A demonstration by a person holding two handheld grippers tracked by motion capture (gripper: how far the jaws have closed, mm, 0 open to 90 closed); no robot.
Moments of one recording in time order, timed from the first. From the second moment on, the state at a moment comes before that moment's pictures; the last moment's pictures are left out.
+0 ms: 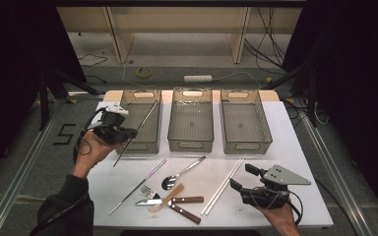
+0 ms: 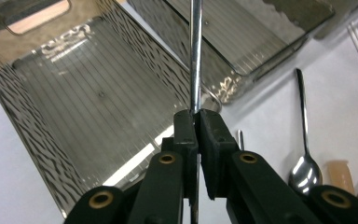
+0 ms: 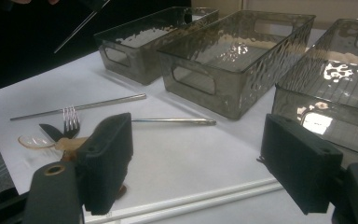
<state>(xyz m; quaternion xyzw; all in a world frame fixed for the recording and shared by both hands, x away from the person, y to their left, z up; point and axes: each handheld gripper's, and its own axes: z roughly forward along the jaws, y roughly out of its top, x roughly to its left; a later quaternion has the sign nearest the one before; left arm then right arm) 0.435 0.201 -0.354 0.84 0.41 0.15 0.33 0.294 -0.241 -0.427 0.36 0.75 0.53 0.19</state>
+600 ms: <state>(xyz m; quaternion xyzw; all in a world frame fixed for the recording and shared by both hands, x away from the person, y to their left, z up) 0.473 0.209 -0.336 0.81 0.44 0.19 0.35 0.294 -0.242 -0.428 0.36 0.75 0.53 0.19</state>
